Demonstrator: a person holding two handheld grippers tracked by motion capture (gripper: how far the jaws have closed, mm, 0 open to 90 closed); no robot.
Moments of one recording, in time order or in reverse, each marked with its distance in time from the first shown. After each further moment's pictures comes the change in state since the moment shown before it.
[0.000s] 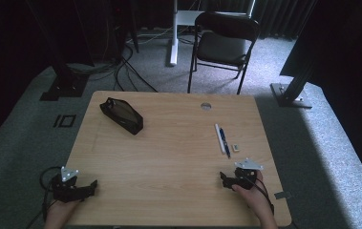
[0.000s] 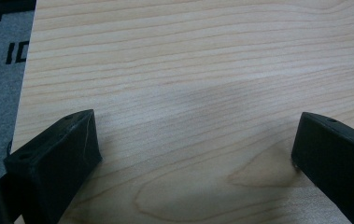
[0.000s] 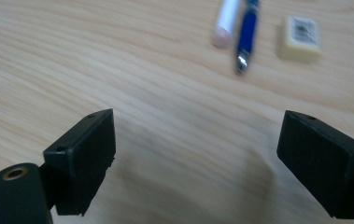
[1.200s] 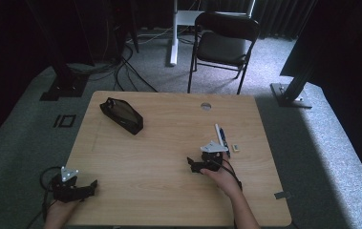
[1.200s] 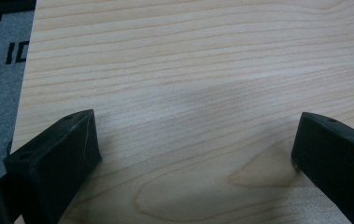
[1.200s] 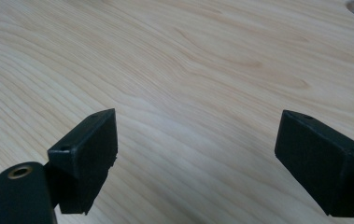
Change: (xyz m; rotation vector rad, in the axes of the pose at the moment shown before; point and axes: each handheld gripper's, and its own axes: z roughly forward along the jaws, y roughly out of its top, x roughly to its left) left arm 0.000 0.000 0.000 0.000 0.000 -0.001; right arm 0.071 0.071 0.056 -0.105 0.186 -0.127
